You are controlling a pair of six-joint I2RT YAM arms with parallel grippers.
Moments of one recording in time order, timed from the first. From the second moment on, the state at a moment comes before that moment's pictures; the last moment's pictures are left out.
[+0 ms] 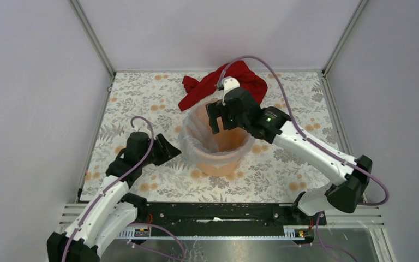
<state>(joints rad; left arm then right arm) -0.31 0.74 0.48 -0.42 0.25 -0.81 0.88 1.47 1.44 -0.65 0.22 0.31</state>
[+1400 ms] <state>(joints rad) -0.31 0.69 1.31 -0.63 0.13 -0.62 0.72 1.38 1.28 -0.59 0.05 0.48</state>
